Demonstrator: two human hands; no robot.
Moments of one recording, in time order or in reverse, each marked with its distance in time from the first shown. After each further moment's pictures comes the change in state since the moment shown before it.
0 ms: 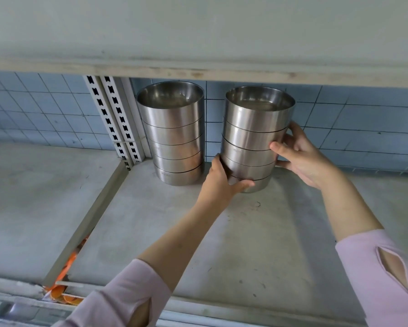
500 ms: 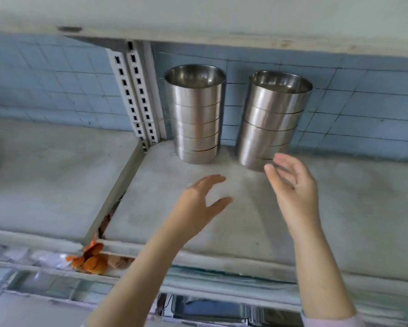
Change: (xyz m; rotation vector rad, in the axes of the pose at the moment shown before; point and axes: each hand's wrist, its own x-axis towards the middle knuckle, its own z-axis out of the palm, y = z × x) left_hand -0.123 -0.022 -0.091 0.218 -0.101 0.178; right_hand -0.122 0.012 0.123 -0.196 0.556 -0.068
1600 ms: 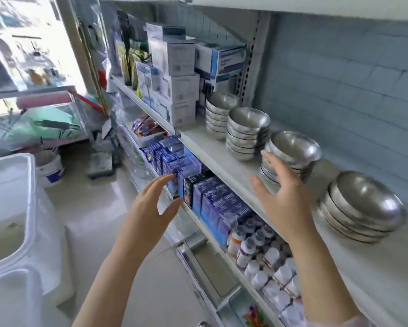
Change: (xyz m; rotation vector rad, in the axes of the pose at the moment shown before) left_hand -0.392 -0.380 -0.556 0.299 0.915 -0.533; right_hand -0.309 -0.252 0.668 -0.019 -0.851 -0.683
